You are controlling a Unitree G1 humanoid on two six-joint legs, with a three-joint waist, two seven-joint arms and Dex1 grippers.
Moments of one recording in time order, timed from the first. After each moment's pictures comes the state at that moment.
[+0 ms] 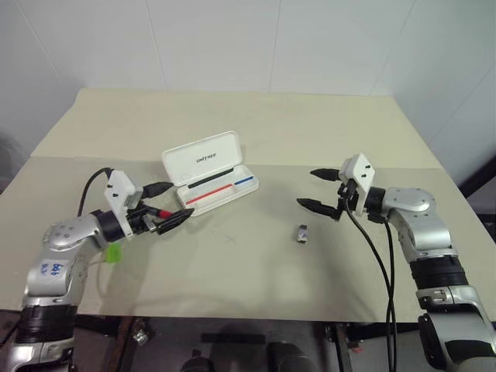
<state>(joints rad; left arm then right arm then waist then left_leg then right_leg) -0.36 0.67 0.19 -0.03 -0.46 0.31 -0.85 -0.66 -0.56 -0.01 0.30 0.23 0.13 1.03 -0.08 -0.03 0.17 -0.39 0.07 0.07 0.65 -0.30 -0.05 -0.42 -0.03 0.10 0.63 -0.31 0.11</state>
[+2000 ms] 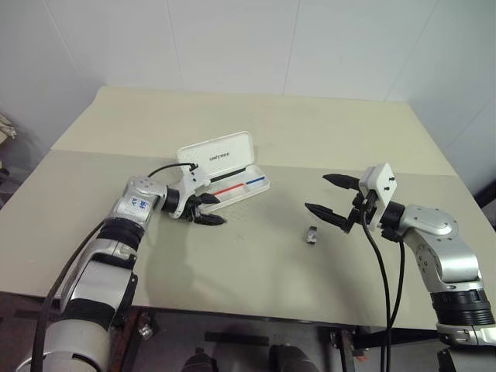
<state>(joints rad) -1.05 0.51 -0.24 0.96 0.02 0.11 -1.15 -0.44 -0.62 -0.09 -0.02 0.38 0.24 0.92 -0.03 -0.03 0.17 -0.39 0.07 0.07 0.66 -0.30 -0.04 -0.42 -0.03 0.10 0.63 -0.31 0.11</state>
